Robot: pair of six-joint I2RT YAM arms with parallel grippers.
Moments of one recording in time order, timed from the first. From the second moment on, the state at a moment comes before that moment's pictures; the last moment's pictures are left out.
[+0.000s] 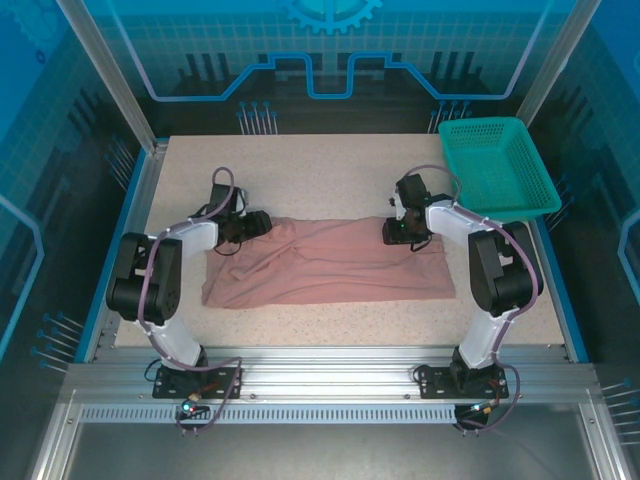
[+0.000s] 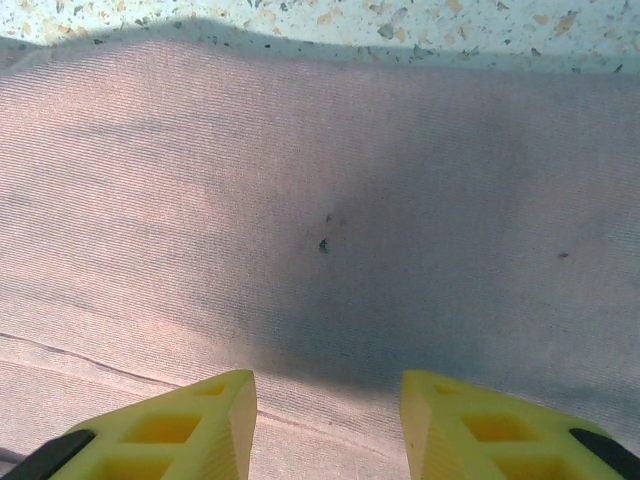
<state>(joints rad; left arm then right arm) -0.10 1.74 0.94 -0.14 0.25 -0.48 0.26 1.81 1.17 -0.58 -0.06 0.19</state>
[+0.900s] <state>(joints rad) -0.10 1.63 0.90 -0.14 0.34 -0.48 0.27 1.81 1.17 -0.58 -0.07 0.18</state>
